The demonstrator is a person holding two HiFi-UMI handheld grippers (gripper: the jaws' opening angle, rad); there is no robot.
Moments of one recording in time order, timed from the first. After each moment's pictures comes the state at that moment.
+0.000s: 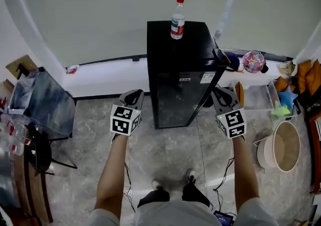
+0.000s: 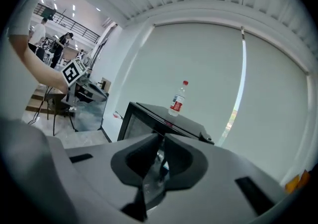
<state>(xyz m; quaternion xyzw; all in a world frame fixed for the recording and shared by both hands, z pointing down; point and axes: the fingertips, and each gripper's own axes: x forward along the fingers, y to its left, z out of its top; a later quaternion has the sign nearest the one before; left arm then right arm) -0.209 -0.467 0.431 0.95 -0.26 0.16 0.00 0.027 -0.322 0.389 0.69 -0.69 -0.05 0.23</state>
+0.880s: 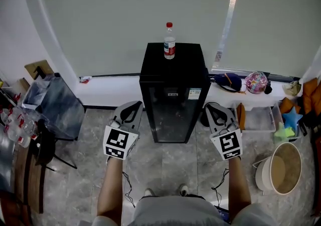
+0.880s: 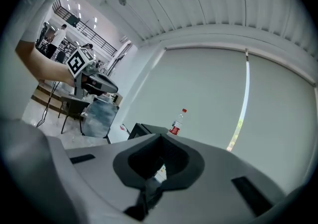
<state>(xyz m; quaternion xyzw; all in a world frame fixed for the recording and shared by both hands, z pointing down) -0.172 -0.321 0.276 0.94 -0.30 0.09 -0.14 0.035 -0.231 0.294 0.63 -0.74 -0.15 0.19</state>
